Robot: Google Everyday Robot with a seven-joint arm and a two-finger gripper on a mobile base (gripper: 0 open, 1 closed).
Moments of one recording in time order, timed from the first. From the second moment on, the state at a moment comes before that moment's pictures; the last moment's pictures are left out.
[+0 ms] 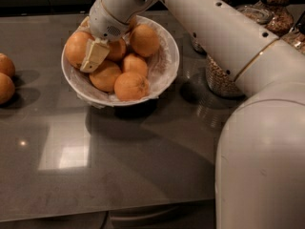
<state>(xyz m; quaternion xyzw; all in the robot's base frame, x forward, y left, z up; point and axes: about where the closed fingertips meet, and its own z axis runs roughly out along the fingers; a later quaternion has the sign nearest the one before) 0.625 0.166 0.925 -0.77 0.52 0.19 0.32</state>
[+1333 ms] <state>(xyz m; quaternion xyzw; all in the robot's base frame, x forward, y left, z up) 0.588 0.143 1.013 -0.75 0.47 0.20 0.42</state>
